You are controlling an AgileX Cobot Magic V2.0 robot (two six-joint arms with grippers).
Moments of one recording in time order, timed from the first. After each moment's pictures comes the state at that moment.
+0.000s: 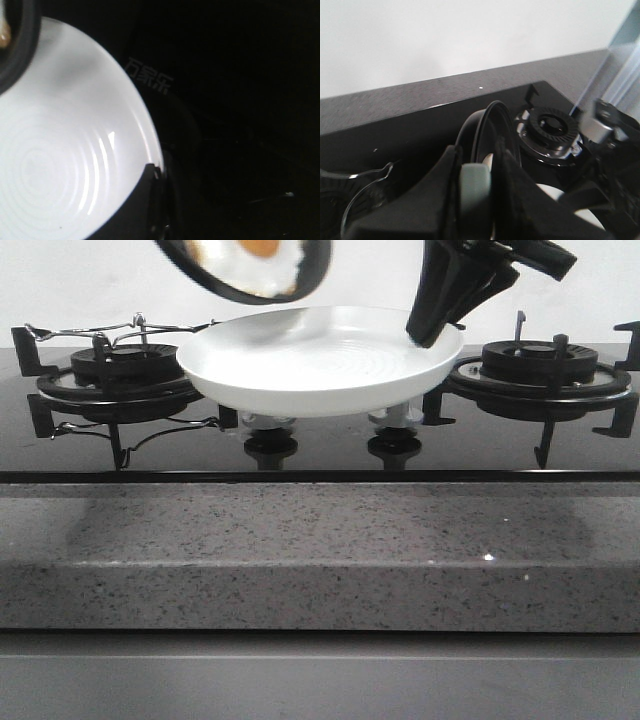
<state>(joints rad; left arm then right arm) -0.31 1.34 -1.43 -0.71 0.62 0.56 0.30 1.73 -1.56 0.39 1.00 -0.19</state>
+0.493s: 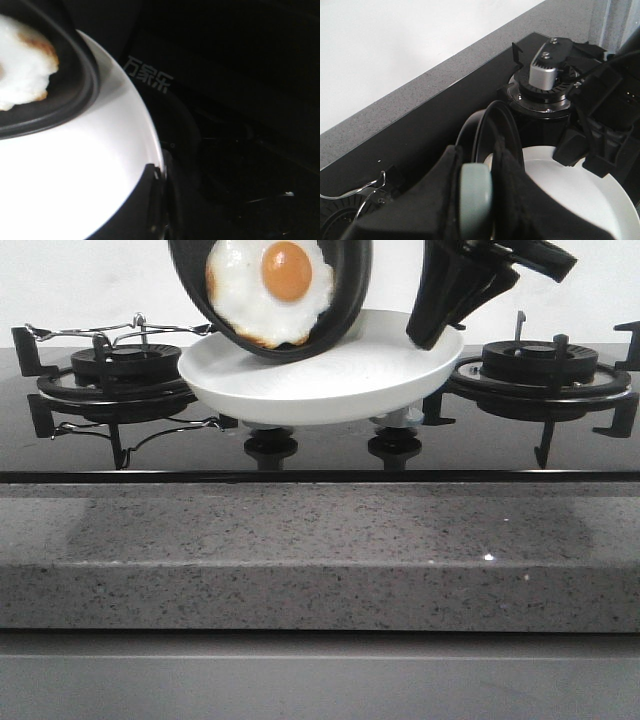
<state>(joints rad) -0.64 1.33 -1.43 -0.02 0.58 0.22 0.30 1.73 -1.55 0.39 1.00 -0.19</state>
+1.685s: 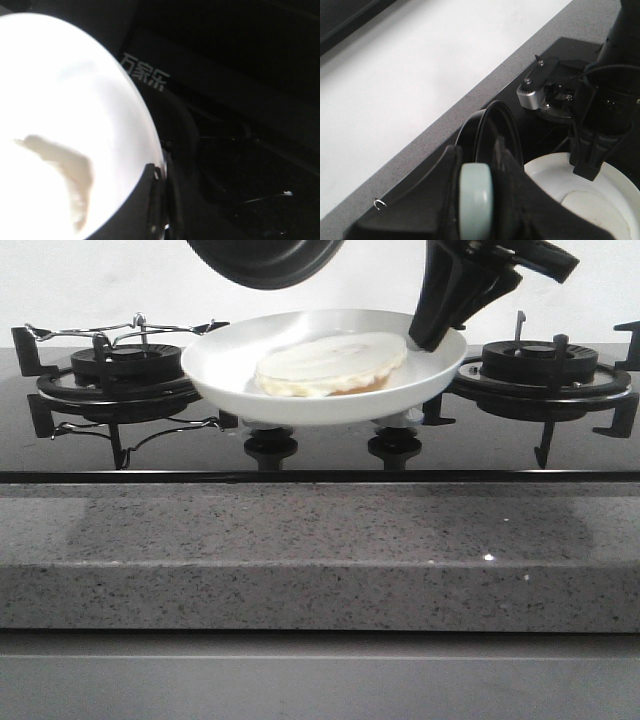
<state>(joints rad) -1.06 1.32 -1.51 0.82 0.83 -0.37 0.30 1.72 -1.55 0.38 1.00 -0.20</state>
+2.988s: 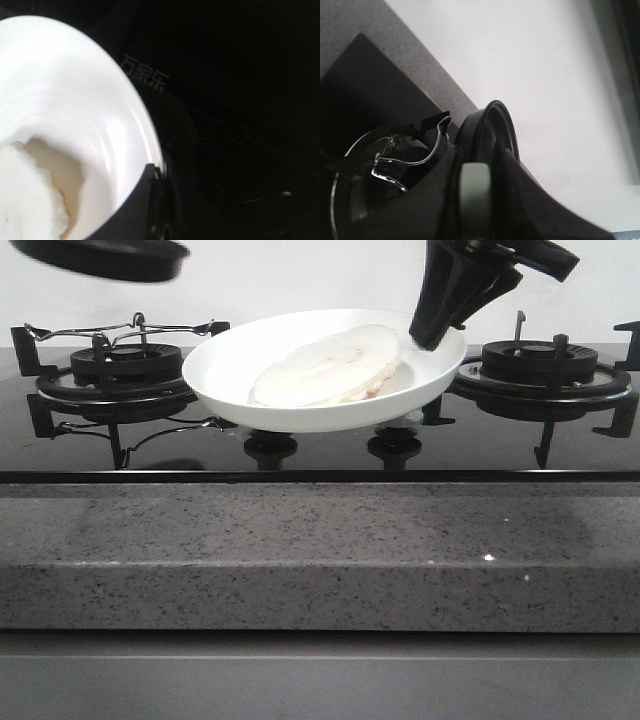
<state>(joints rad) 0.28 1.61 -1.27 -1.50 0.72 0.56 0.30 1.72 -1.55 0.38 1.00 -0.20</state>
